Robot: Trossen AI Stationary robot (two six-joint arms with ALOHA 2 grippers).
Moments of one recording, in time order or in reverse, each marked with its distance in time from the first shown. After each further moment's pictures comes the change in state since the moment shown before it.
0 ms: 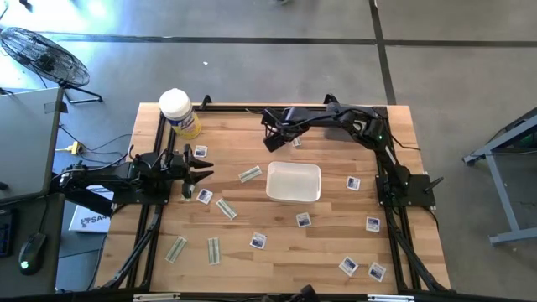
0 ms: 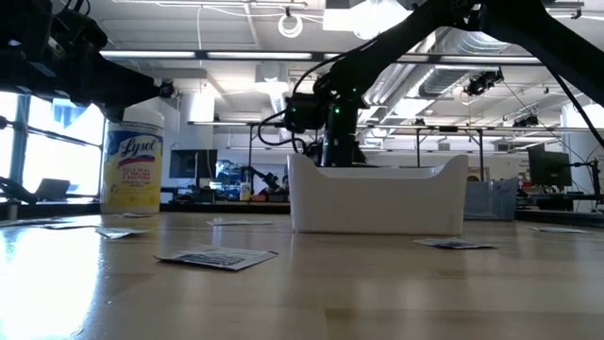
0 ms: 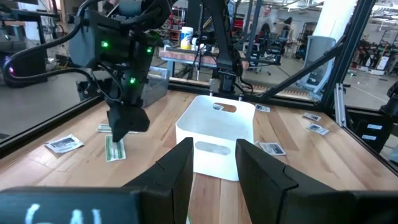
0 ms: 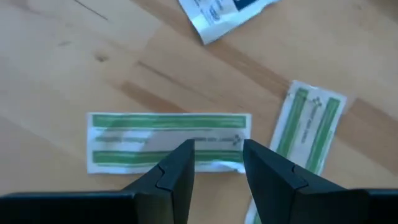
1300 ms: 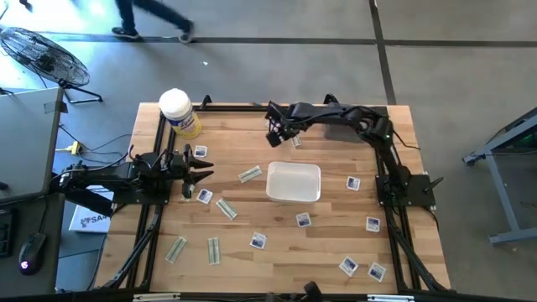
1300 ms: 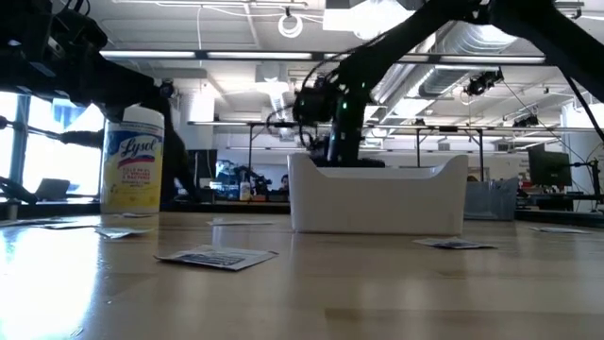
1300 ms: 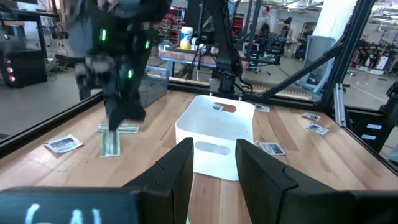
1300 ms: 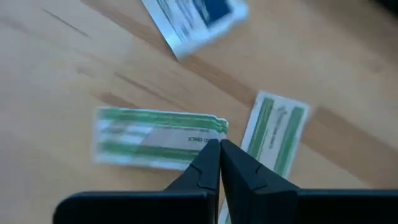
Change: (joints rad) left arm 0.000 0.000 0.000 0.000 0.002 0.000; right arm -0.030 -0.086 -0.058 0.055 -0.003 -0.027
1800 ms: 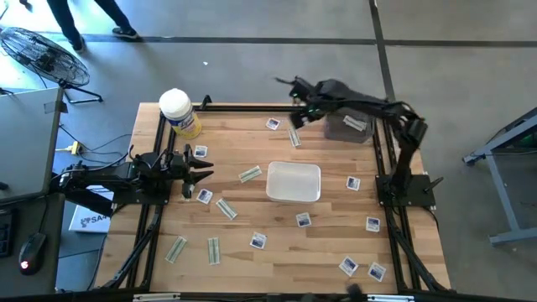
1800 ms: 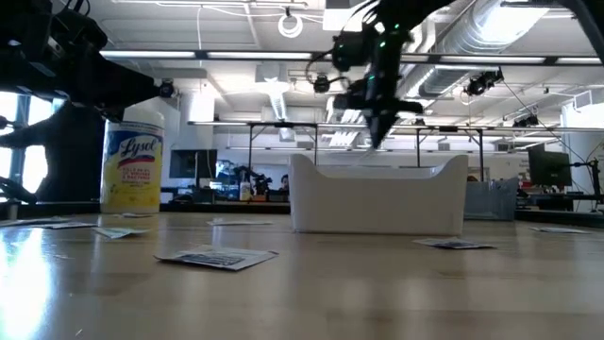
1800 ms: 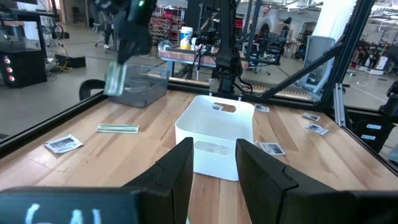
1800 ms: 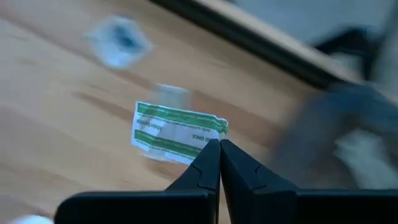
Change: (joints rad) left arm 0.000 0.000 0.000 0.000 0.001 0.000; right arm -0.096 -0.318 0.001 -0.352 0.087 0.003
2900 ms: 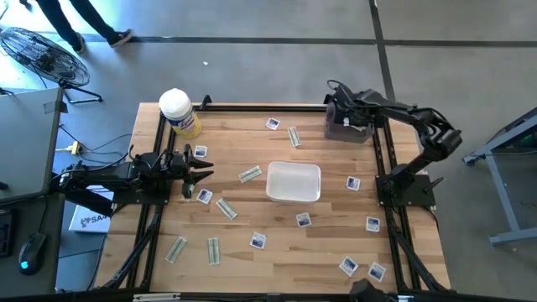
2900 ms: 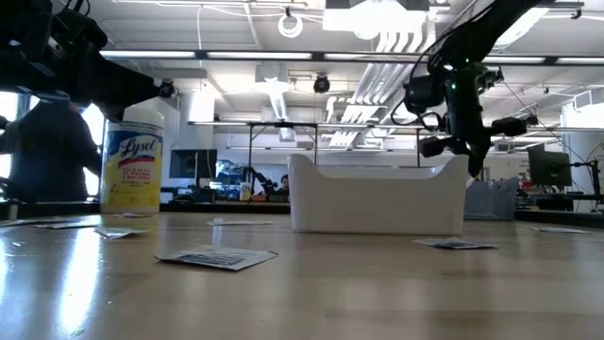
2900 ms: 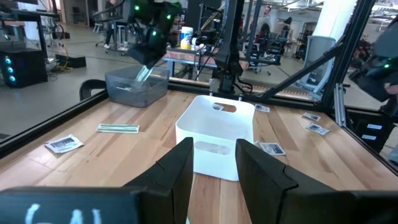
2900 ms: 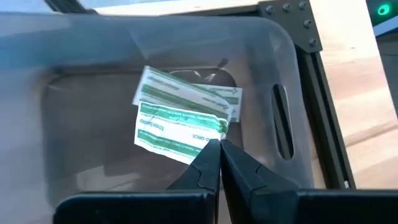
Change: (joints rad) left arm 0.000 0.000 0.000 0.000 -0.002 0.000; right arm -0.310 -0.277 -0.608 0.163 0.216 0.346
